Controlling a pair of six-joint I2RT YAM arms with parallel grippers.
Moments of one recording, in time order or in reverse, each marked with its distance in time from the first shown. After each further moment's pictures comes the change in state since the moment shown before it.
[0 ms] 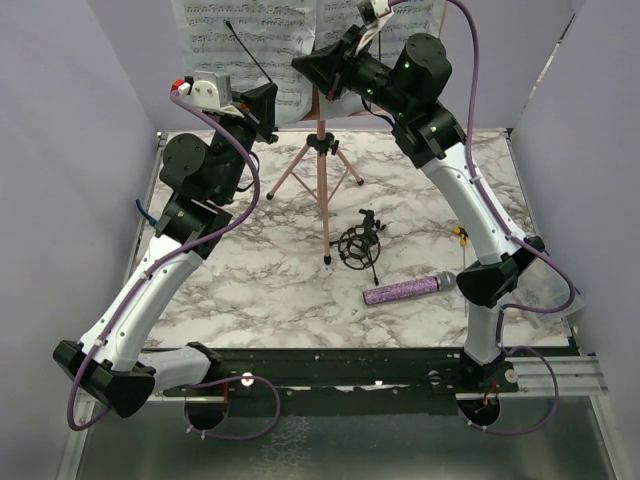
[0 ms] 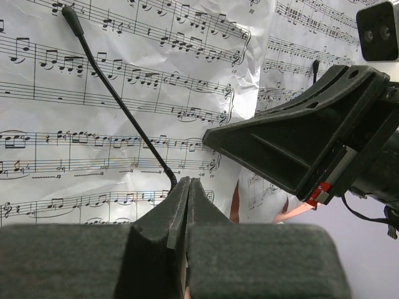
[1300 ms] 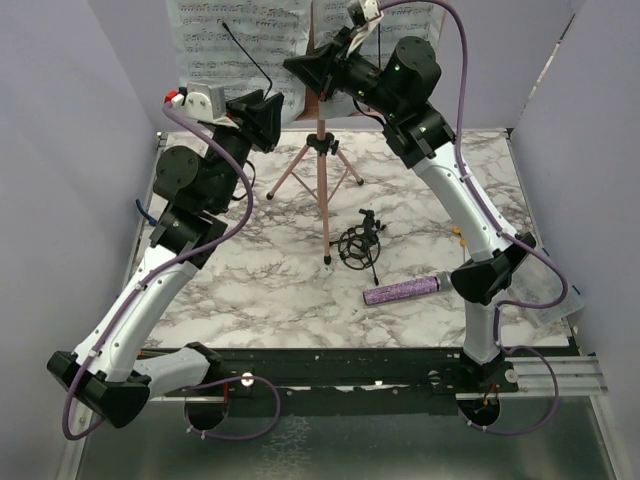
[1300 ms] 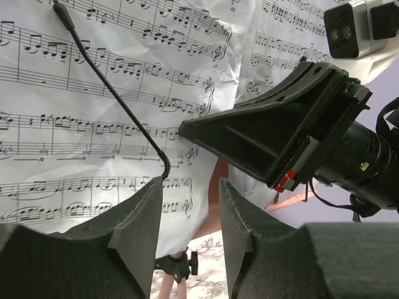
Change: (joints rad) left arm 0.000 -0.047 -0.055 0.019 0.025 -0.016; right arm 0.009 0.040 0.016 0.044 -0.013 -0.016
